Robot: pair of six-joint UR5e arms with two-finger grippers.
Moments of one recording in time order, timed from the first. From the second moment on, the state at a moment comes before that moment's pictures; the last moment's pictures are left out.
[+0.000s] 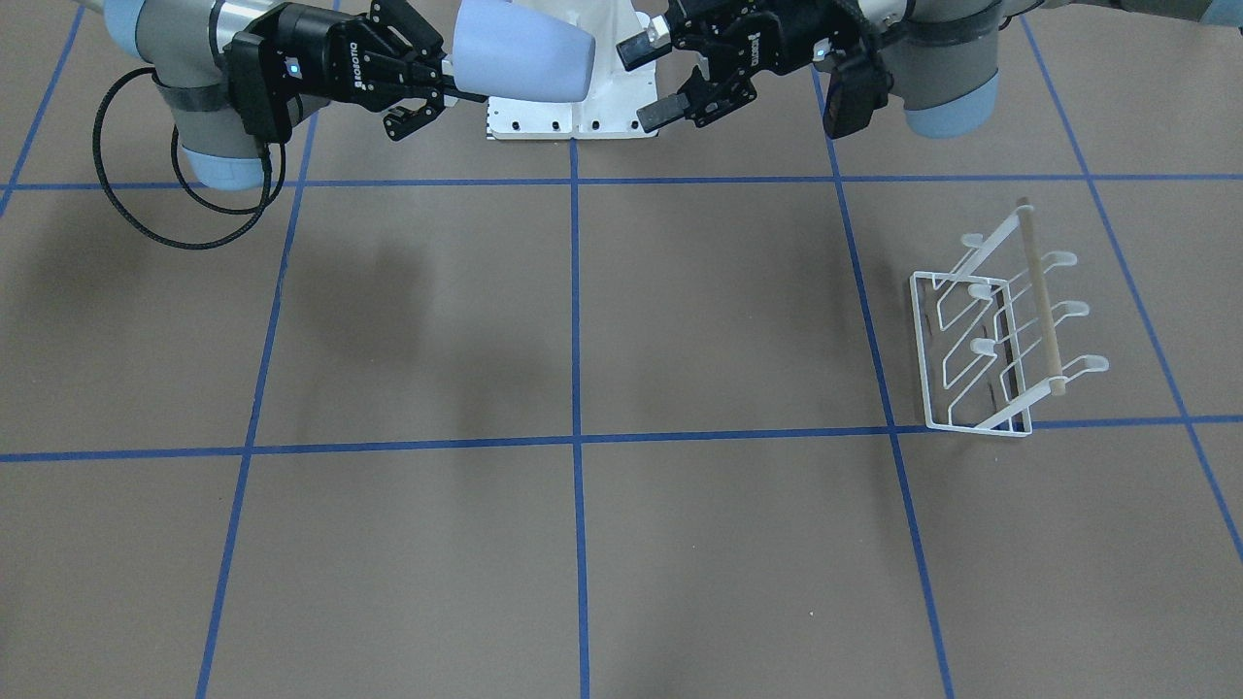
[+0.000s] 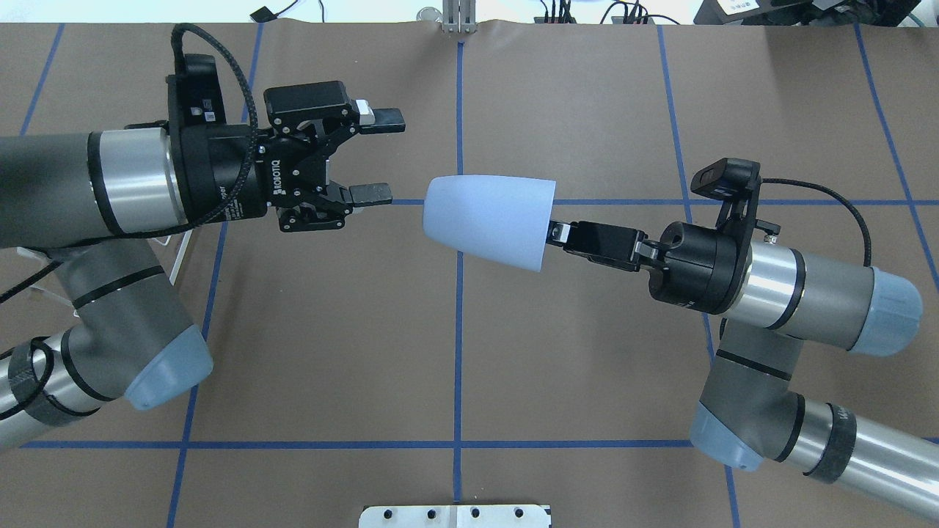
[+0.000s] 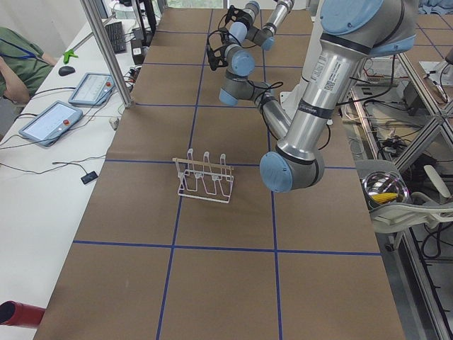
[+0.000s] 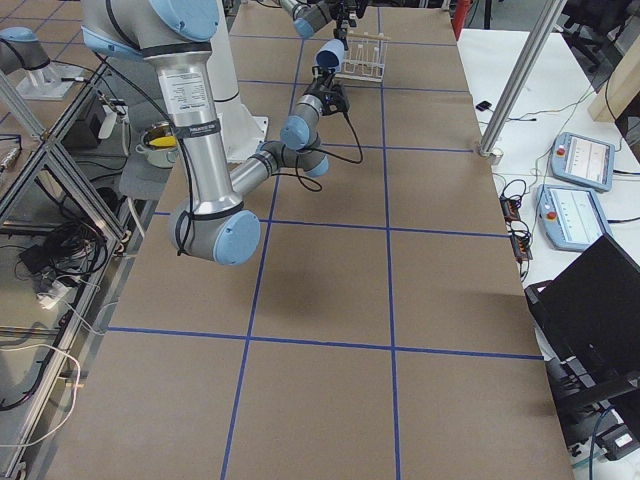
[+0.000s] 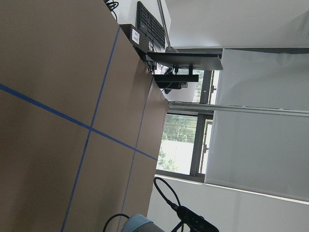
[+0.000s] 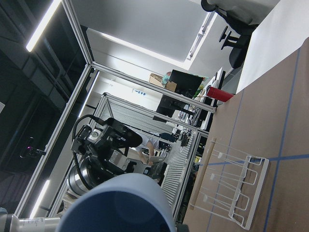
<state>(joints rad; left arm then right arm) -0.65 -2.03 -1.87 -2.90 -1.85 -2.11 0.52 -1.27 1.75 0.26 1.66 1.55</state>
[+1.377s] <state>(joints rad) -0.57 -2.06 -1.89 -2.90 -1.80 -2.12 0.51 -1.26 1.77 0.26 1.65 1.54</state>
